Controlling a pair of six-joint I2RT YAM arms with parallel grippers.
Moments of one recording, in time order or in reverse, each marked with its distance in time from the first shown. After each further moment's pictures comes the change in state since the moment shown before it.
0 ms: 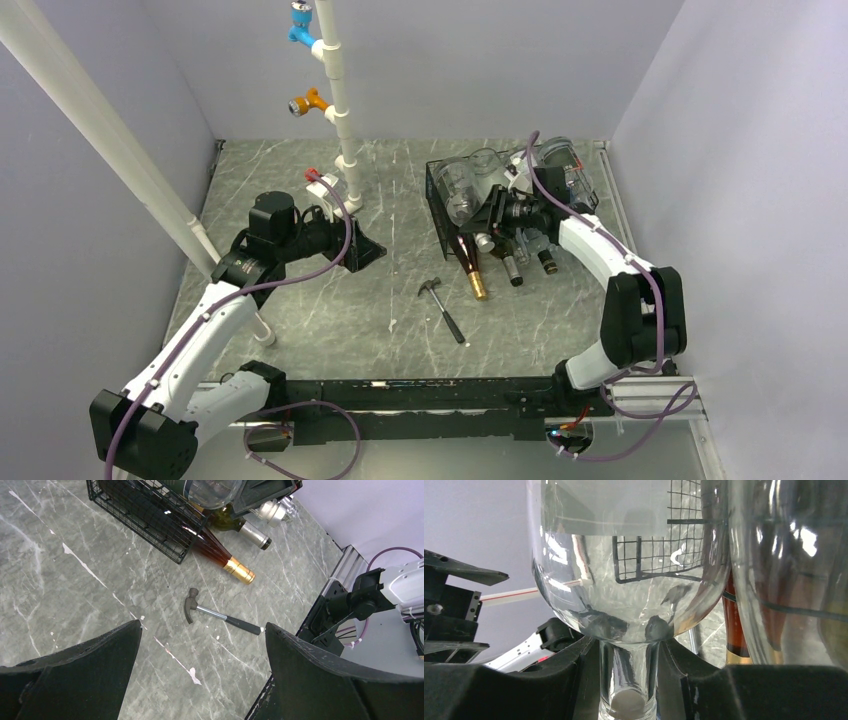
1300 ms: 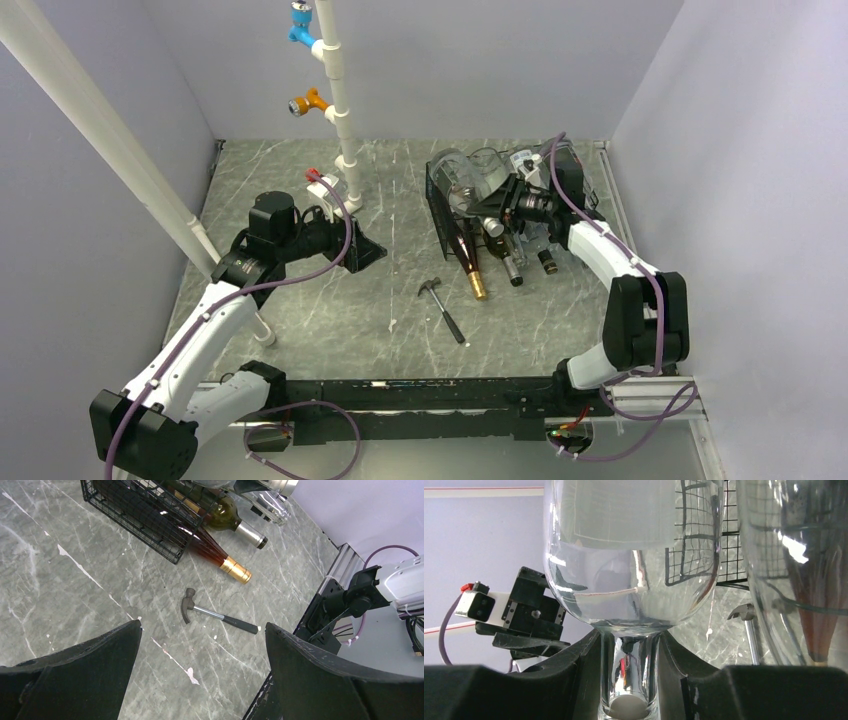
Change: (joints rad) left arm 0.000 0.000 0.000 0.003 0.017 0.000; right arm -0.078 -0.021 -0.060 0.268 -0.178 0.365
